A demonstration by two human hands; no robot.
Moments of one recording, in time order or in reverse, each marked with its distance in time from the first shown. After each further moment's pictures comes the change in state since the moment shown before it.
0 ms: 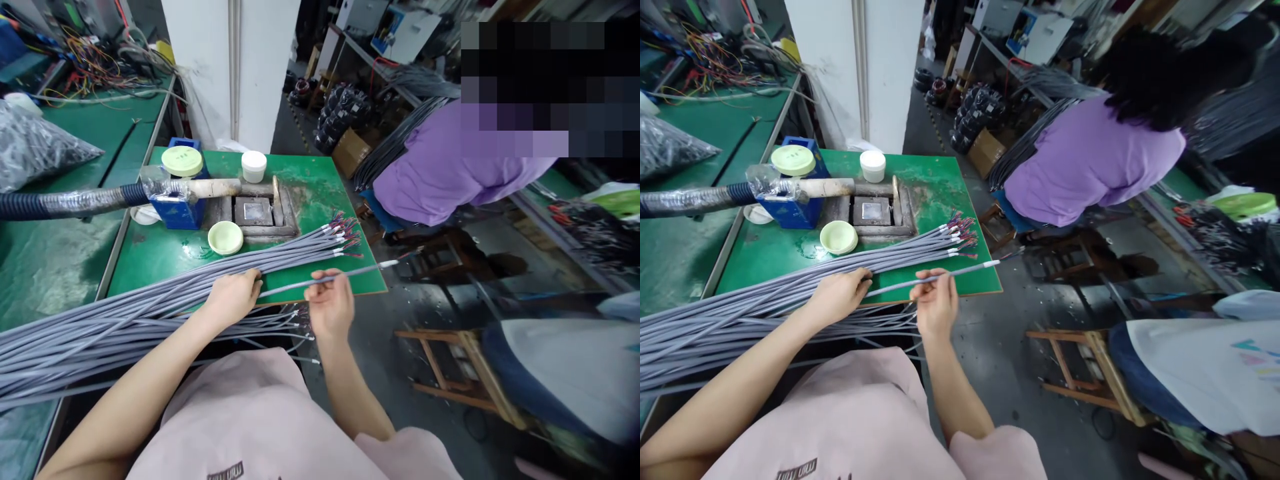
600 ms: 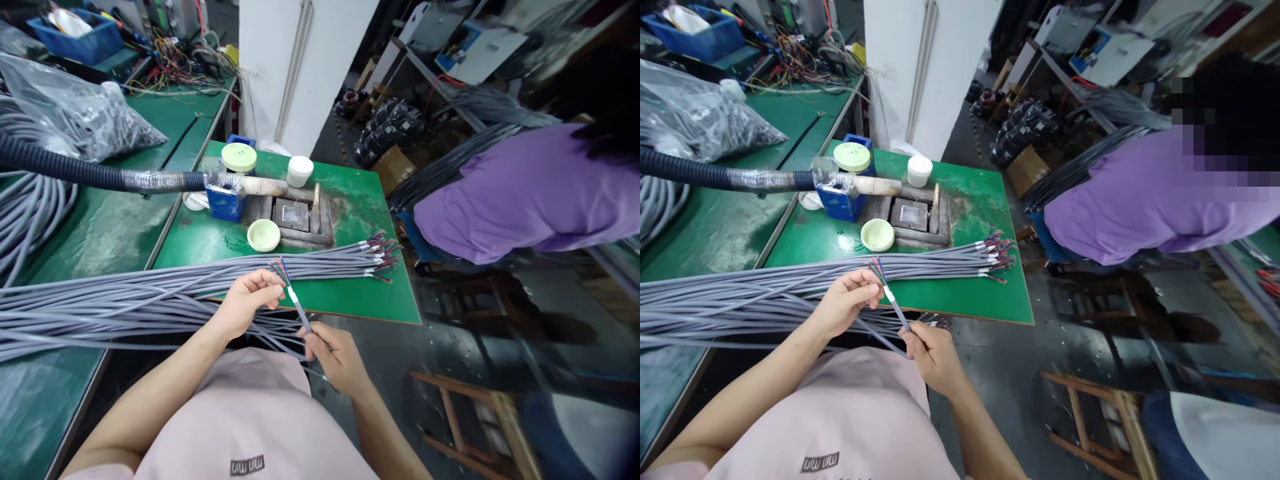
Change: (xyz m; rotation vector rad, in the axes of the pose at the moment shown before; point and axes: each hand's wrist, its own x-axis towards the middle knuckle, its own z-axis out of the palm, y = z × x) left_hand -0.041 -0.007 0.000 -1.804 0.214 -0.203; right_hand -0.041 -0.024 0.000 -1.010 -0.944 -0.134
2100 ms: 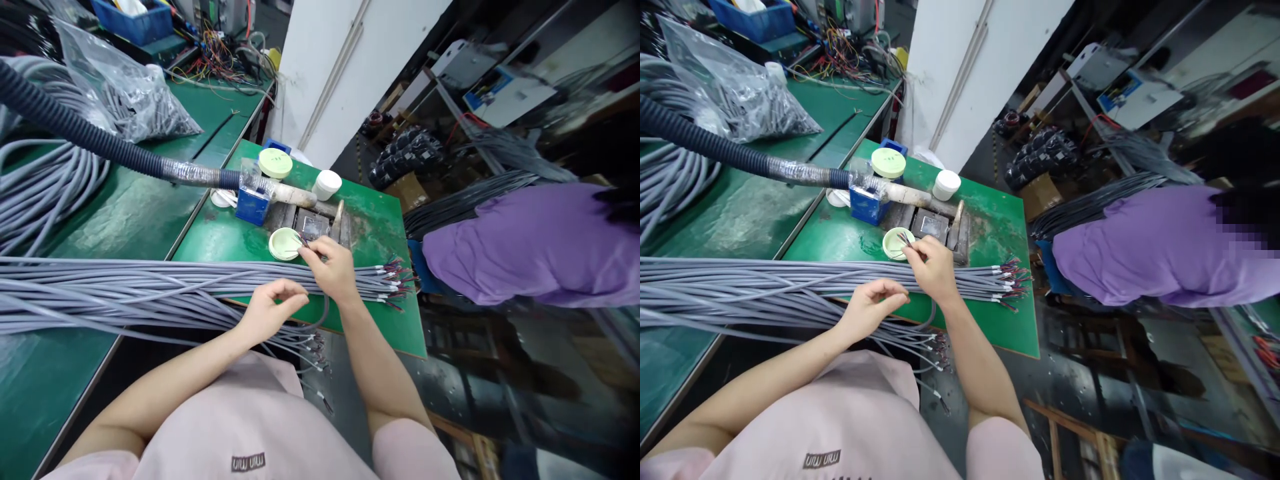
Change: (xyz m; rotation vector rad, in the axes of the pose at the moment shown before) left_hand 0.005 -0.012 -0.006 0.303 0.102 0.350; right_hand 0.163 -0.016 -0.005 -0.232 0.236 -0.245
